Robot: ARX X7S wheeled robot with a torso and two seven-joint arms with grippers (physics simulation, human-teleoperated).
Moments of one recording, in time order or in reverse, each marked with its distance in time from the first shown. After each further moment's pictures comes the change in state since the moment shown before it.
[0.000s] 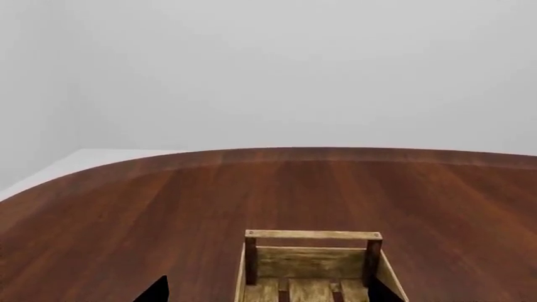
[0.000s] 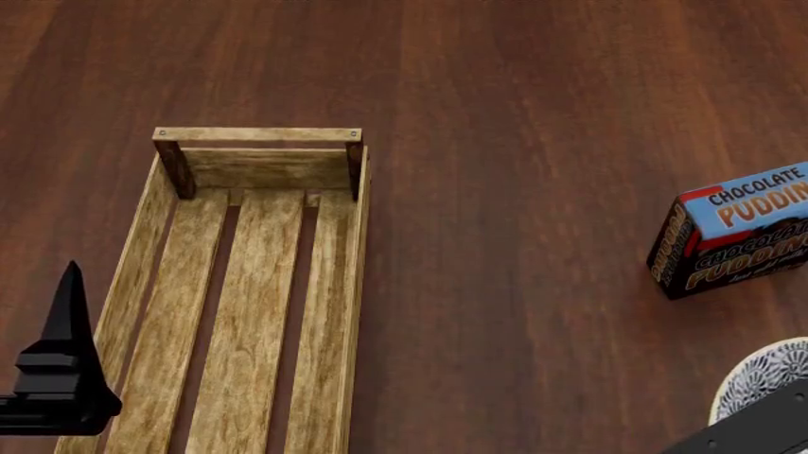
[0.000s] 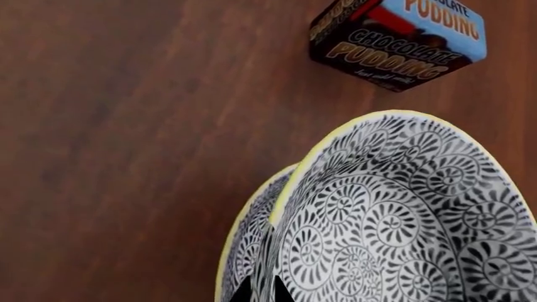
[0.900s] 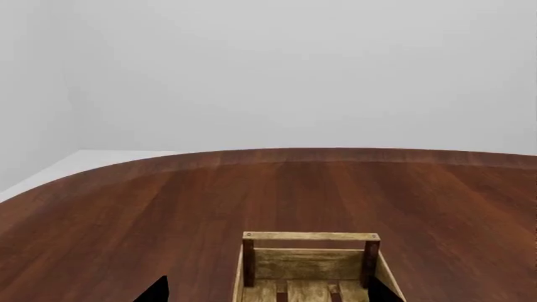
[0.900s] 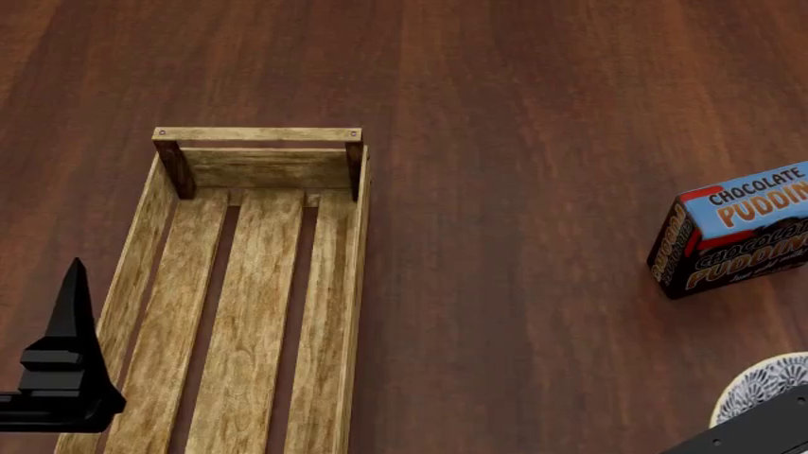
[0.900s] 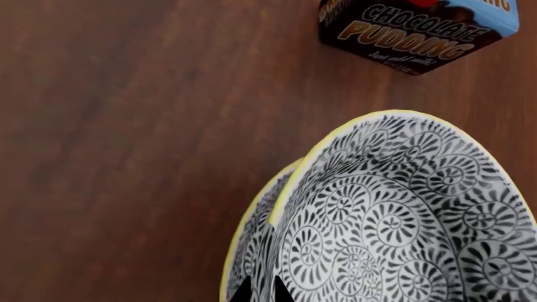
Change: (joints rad) left arm -0.018 -0.011 0.016 0.001 -0.015 -0.006 -0.021; right arm -0.052 -0.022 -0.019 0.081 -0.086 -0.065 -0.085
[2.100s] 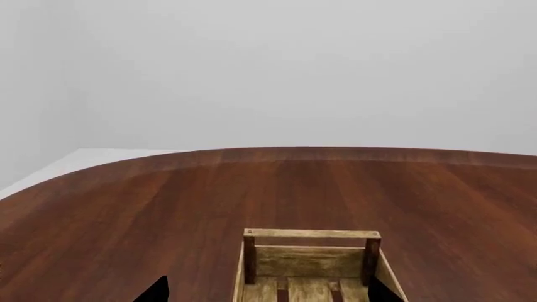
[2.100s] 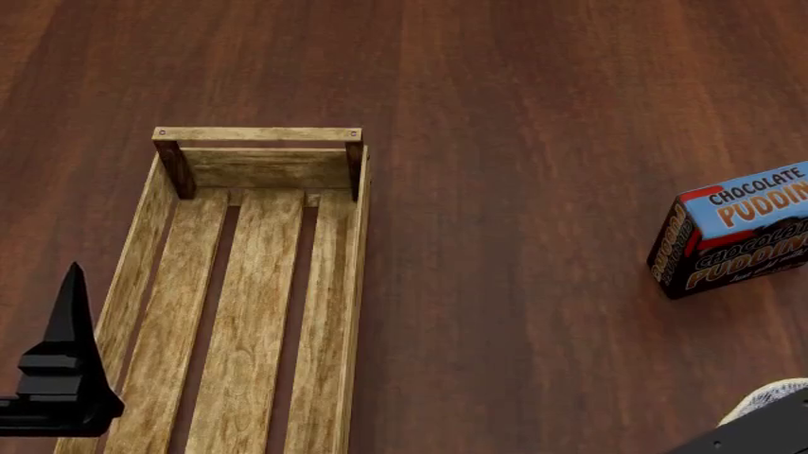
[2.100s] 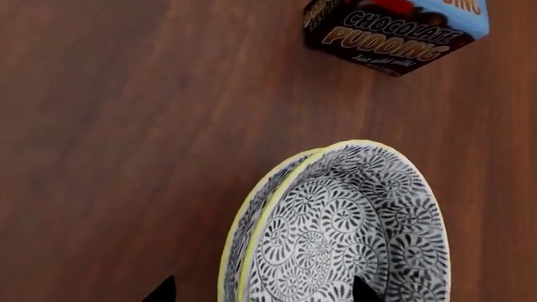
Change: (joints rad) left arm 0.018 -0.016 0.008 -0.010 -0.008 0.035 -0.011; right arm 0.002 0.008 0.020 -0.048 0.087 0.004 0.120
